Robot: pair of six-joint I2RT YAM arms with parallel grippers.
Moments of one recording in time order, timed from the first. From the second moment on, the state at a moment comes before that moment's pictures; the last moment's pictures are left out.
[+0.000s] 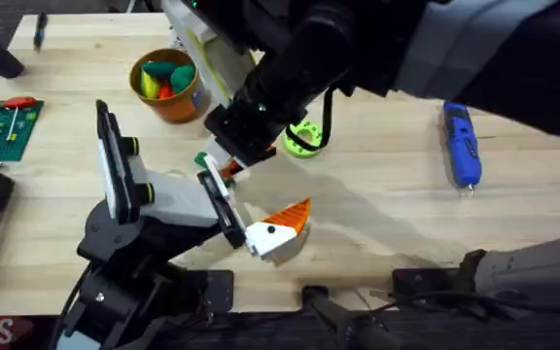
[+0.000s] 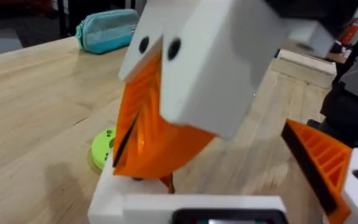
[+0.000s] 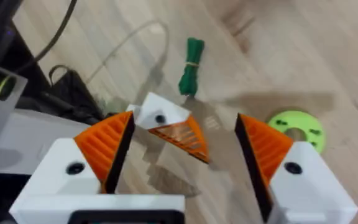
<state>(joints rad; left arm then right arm) -0.39 0.01 0.01 -0.07 0.68 -0.14 0.97 1.71 1.63 -1.00 -0.24 0.10</state>
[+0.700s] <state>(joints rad) -0.39 0.01 0.01 -0.07 0.67 -0.13 0.93 1.70 1.64 -1.01 -0.21 0.10</state>
